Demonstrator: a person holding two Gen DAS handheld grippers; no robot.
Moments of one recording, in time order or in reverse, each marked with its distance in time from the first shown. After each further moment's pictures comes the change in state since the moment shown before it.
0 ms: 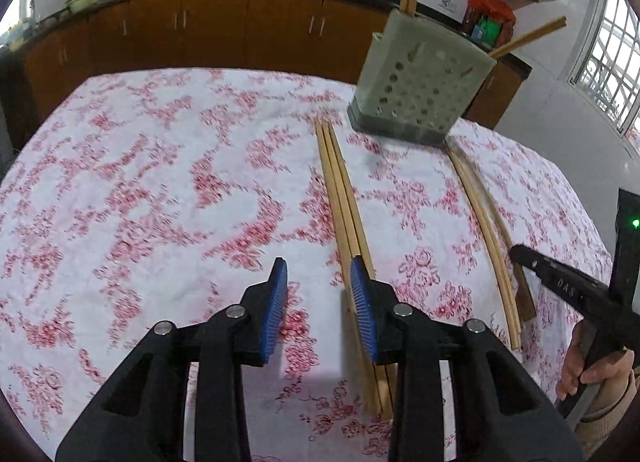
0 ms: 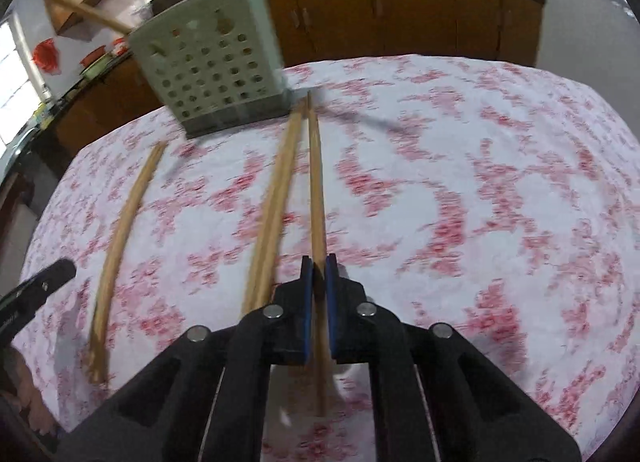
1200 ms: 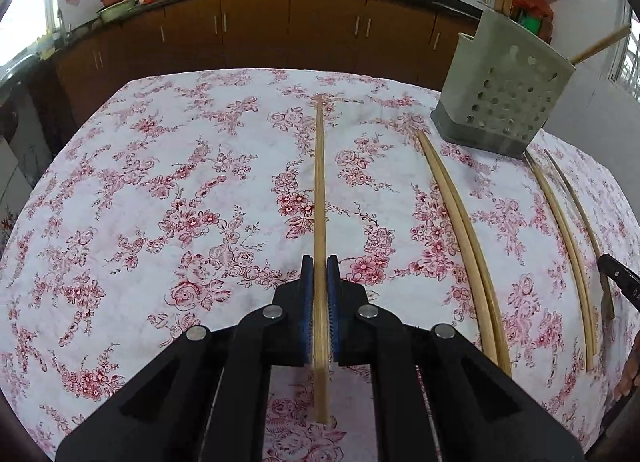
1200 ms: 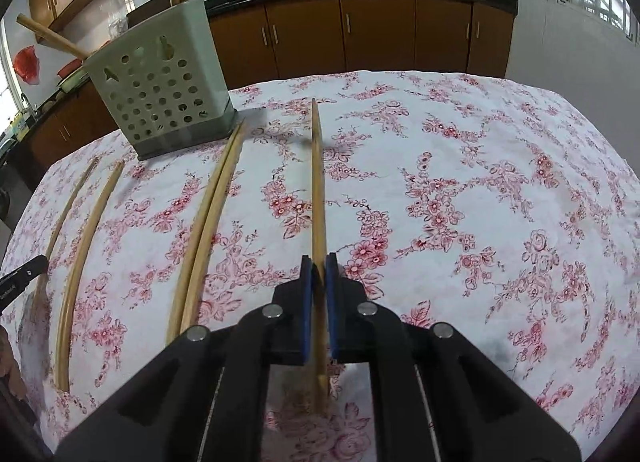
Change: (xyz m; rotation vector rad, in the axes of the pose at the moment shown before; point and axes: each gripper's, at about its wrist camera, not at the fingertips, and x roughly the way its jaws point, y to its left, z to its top) left arm 0.026 0.048 0.020 -0.005 -0.020 0.183; right arm -0.003 -0.025 0.007 -0.007 -0.059 -0.087
